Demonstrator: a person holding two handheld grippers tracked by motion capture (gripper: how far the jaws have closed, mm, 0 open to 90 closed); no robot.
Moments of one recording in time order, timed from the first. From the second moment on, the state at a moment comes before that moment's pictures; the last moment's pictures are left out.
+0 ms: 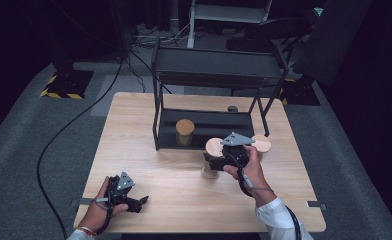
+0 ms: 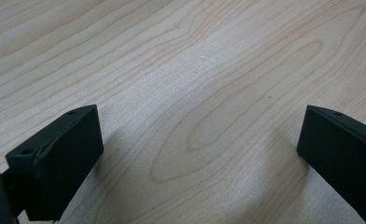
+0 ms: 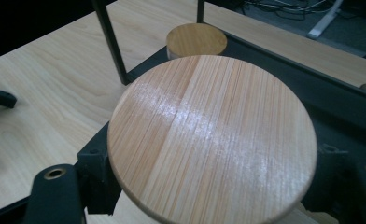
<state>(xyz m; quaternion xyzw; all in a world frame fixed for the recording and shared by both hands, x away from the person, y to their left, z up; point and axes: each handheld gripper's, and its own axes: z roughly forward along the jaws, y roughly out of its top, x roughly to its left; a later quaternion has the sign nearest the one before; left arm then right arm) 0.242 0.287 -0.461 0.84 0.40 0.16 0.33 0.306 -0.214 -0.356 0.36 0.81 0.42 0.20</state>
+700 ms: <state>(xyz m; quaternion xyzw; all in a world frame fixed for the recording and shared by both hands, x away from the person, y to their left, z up) 0.242 0.287 -0.461 0.84 0.40 0.16 0.33 0.332 -0.178 -0.345 0.39 0.79 0.40 0.25</state>
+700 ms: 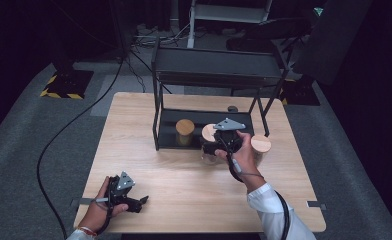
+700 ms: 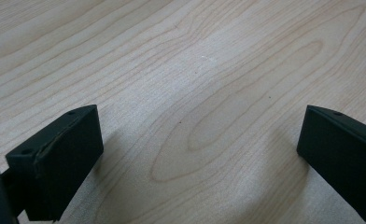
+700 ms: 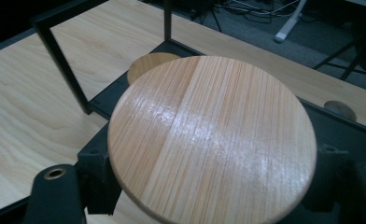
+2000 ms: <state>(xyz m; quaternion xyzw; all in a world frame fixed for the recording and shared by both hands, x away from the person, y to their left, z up) 0.242 0.287 -0.461 0.84 0.40 0.16 0.33 0.384 -0.145 -0.354 0.45 0.75 0.38 0.28</state>
